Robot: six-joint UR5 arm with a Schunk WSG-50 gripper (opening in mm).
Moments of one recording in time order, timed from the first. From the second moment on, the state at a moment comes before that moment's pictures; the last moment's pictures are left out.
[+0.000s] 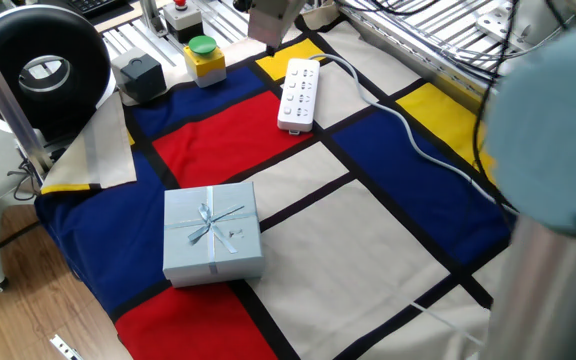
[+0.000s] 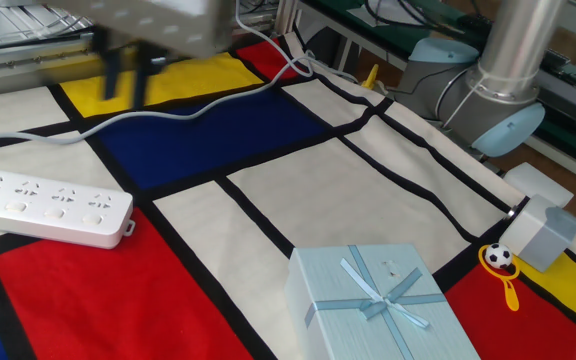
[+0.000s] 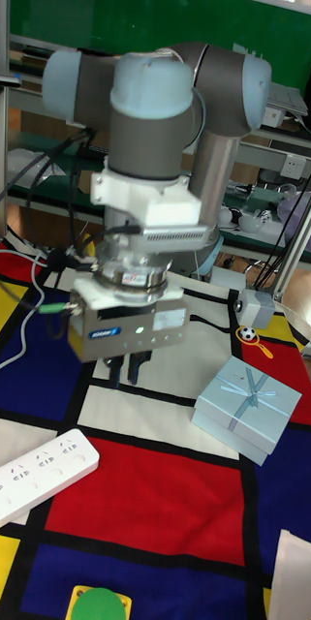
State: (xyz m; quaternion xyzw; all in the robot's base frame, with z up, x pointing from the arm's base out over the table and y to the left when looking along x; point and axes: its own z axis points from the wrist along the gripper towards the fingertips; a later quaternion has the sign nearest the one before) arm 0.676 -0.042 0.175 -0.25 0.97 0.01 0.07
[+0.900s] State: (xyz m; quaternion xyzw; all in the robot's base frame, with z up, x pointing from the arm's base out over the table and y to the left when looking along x) arm 0.714 -0.125 0.094 -0.26 0.96 -0.04 0.05
